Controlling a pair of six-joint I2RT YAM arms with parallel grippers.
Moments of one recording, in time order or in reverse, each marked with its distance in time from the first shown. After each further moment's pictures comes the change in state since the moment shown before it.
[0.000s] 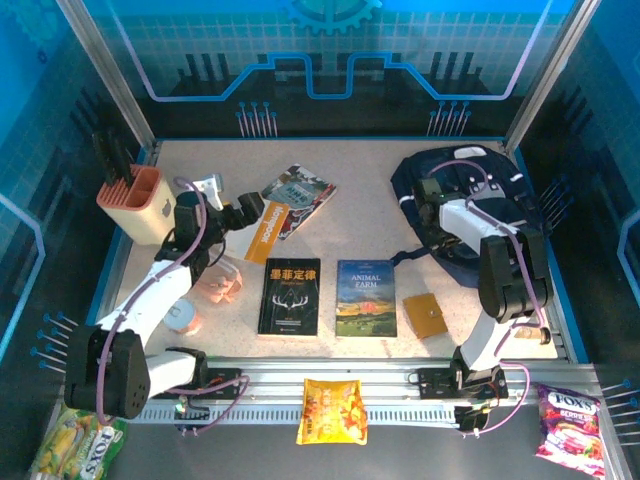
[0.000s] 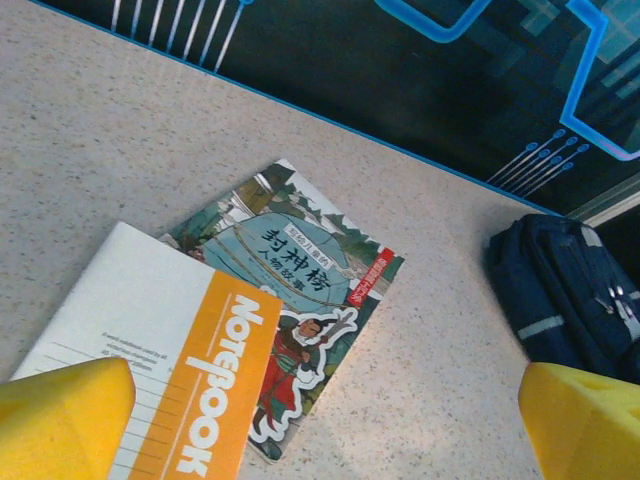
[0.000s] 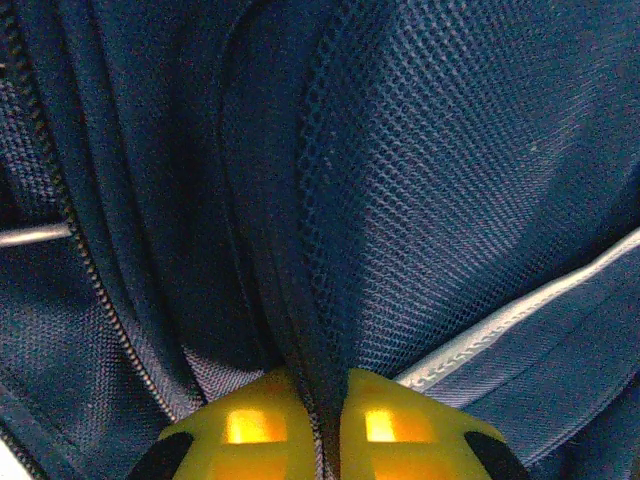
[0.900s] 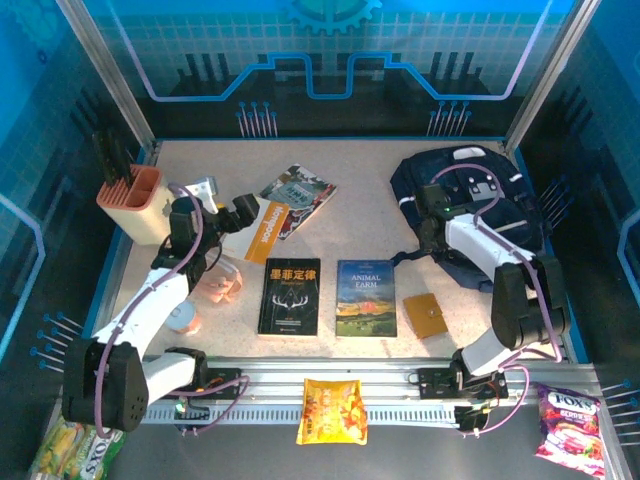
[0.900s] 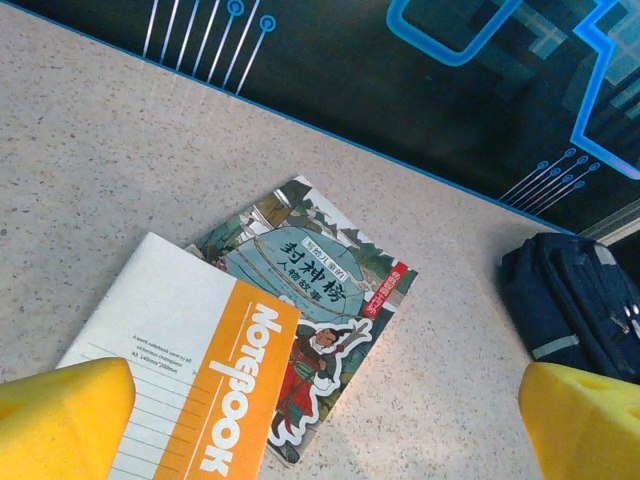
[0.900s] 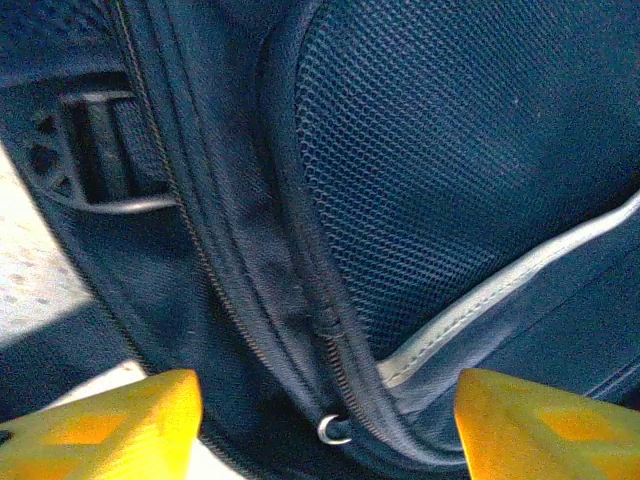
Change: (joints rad) left arm 0.012 -0.068 -0.047 0.007 -0.044 0.008; right arm 0.038 -0.166 -0.132 0.064 -0.061 0.150
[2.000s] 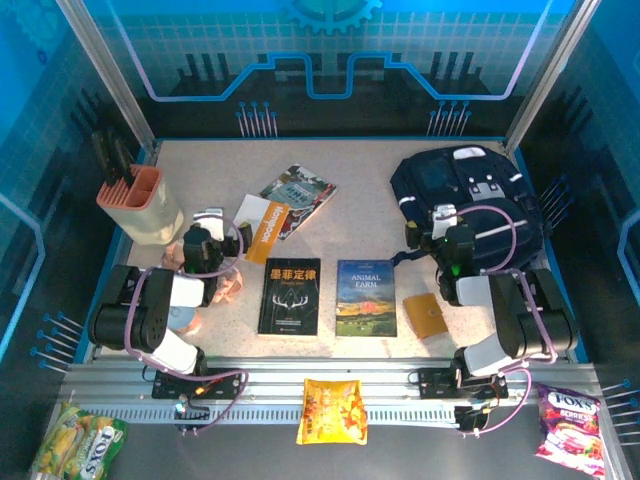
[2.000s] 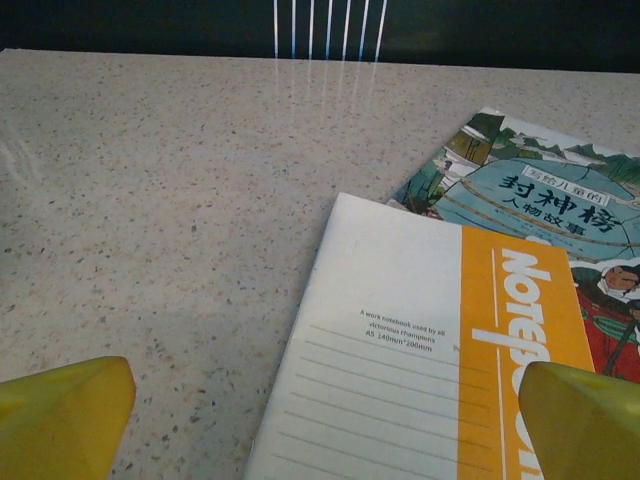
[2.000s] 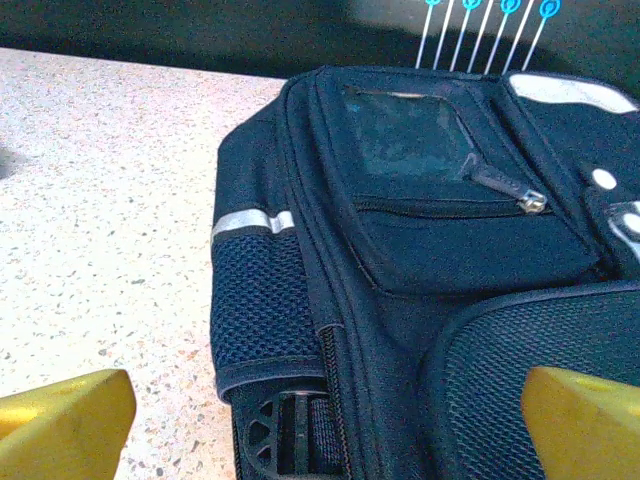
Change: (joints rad) left arm 0.068 0.402 -0.317 0.741 -0.174 0.435; right arm -0.127 -0.109 -0.672 1.524 -0.446 -0.220
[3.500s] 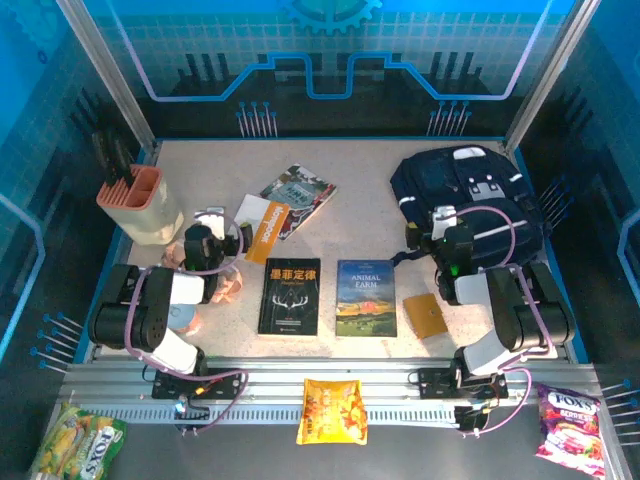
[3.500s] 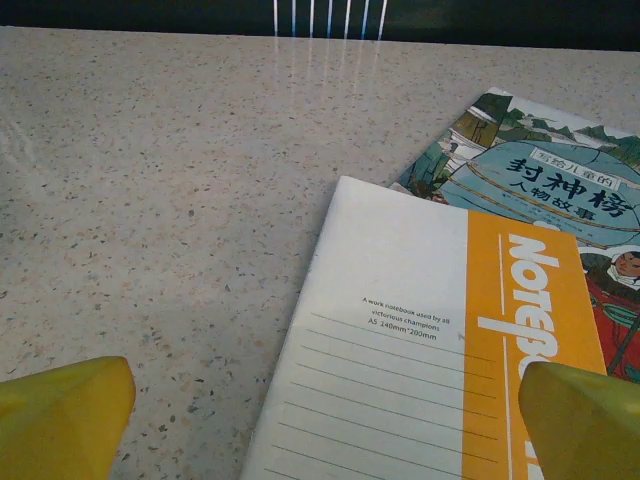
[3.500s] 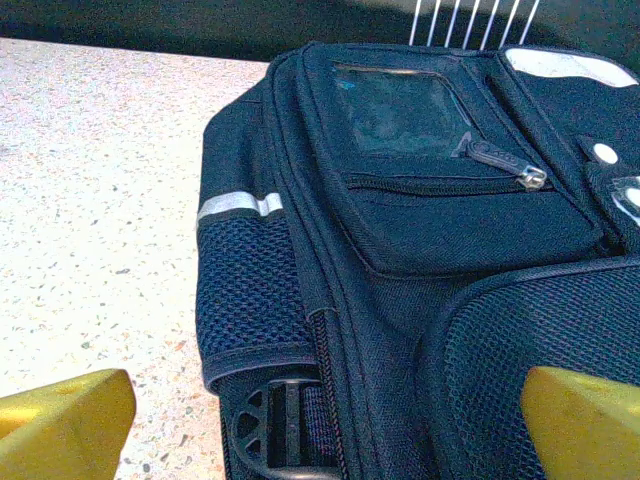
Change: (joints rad) left arm 0.000 0.013 0.034 -0.059 0.000 0.000; right arm -0.005 0.067 0.002 0.040 0.011 0.021
